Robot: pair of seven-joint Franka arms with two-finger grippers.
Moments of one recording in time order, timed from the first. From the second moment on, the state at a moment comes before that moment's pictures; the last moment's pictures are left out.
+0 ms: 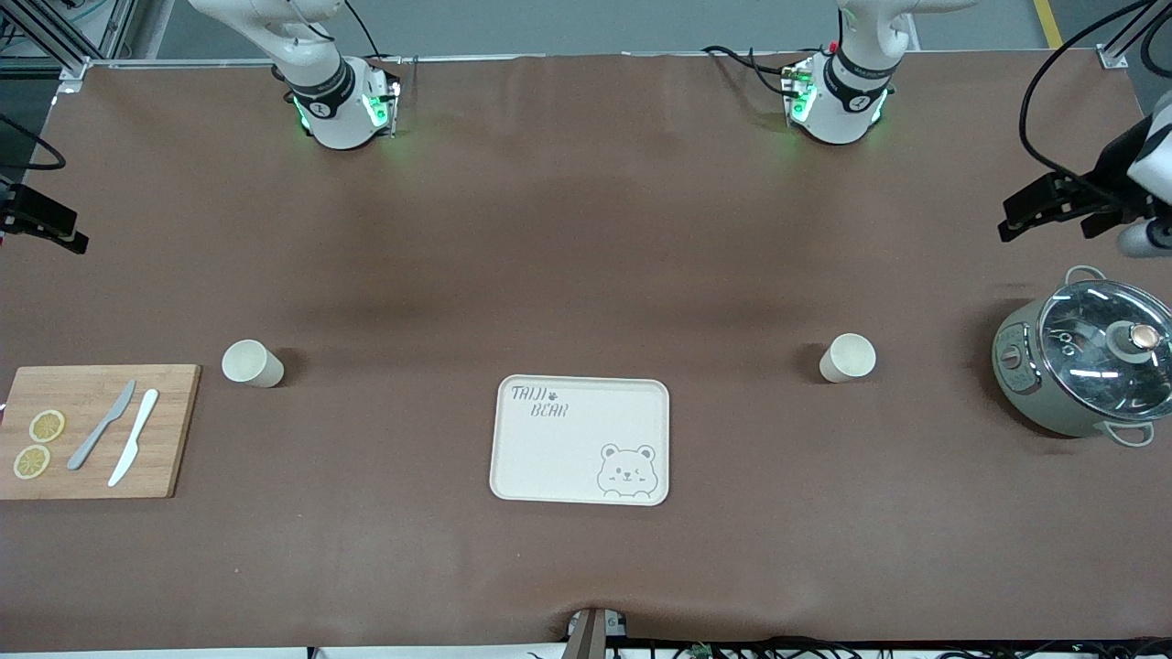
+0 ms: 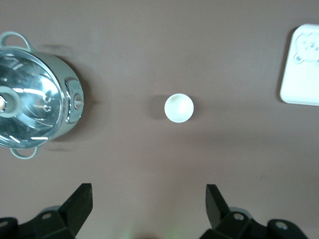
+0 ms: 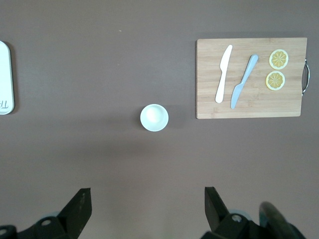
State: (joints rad) left arm 0.01 0.01 -0.05 -1.57 -0.02 1.52 -0.08; right arm -0.07 0.03 -0.06 -1.49 -0.02 1.50 -0.12
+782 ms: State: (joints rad) left arm 0.00 0.04 -0.05 -1.99 -0.02 2.06 -0.13; right arm -0.07 0.11 -0.05 -1.49 -0.02 1.52 -0.12
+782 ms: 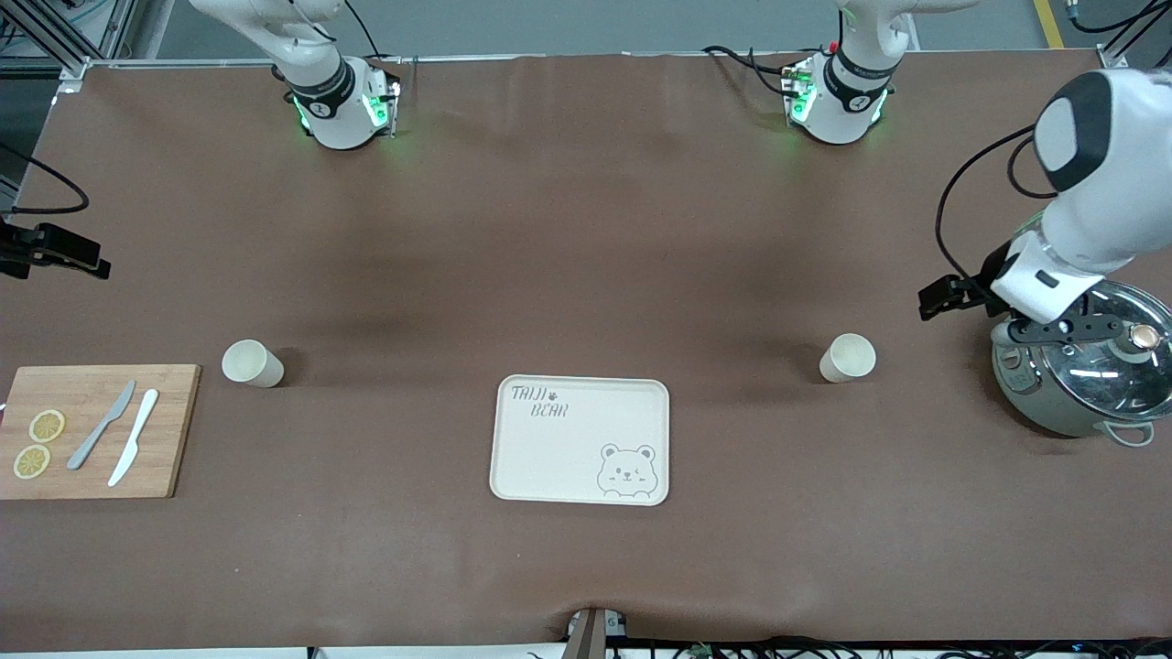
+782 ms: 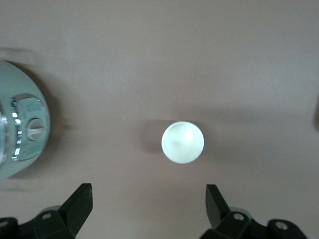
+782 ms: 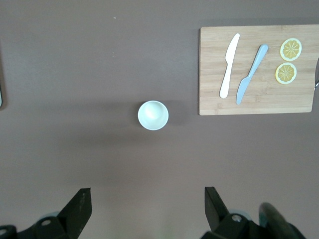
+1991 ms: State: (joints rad) left arm -0.01 0.28 -0.08 -2.23 -0.02 2.58 -0.19; right arm -0.04 0.28 -0.06 -1.49 -0.02 1.67 -0.12
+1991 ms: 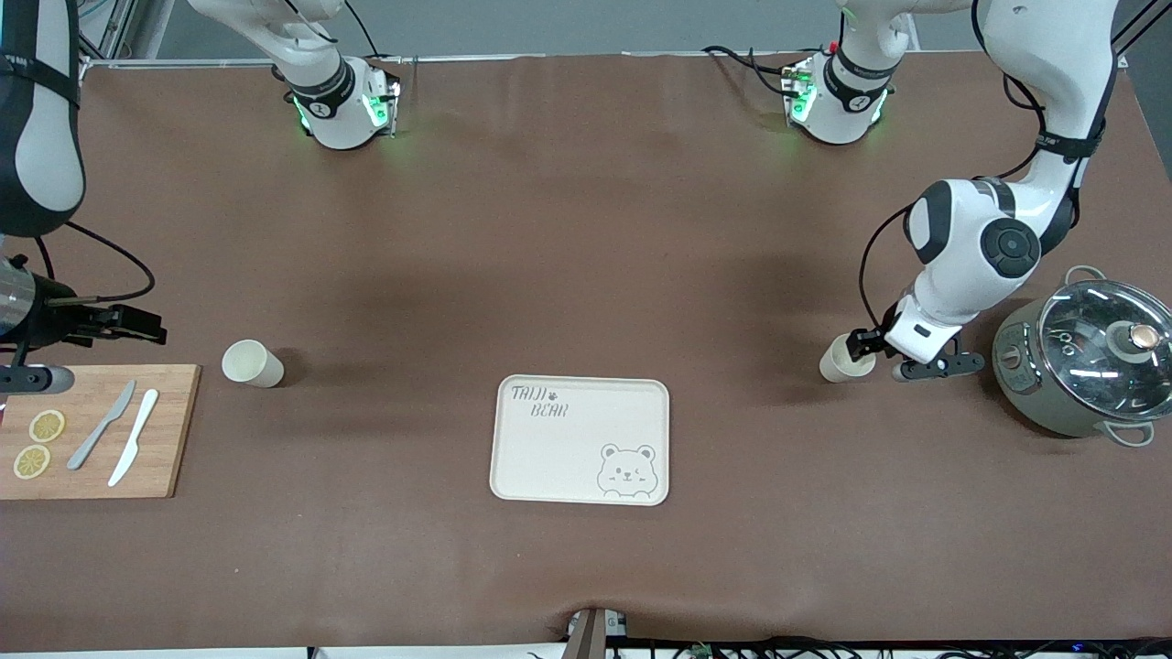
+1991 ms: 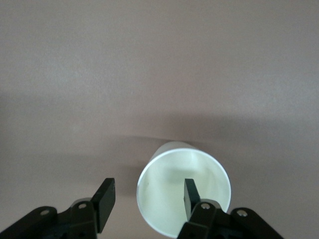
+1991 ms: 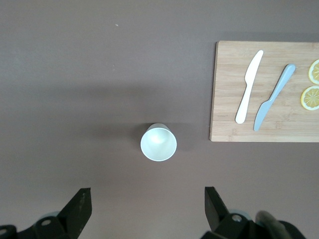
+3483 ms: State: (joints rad) left arm -0.02 0.27 -0.19 -2.13 -0.02 2.50 -0.46; right arm -0.20 0.49 -0.07 -1.53 -0.02 1.72 -0.11
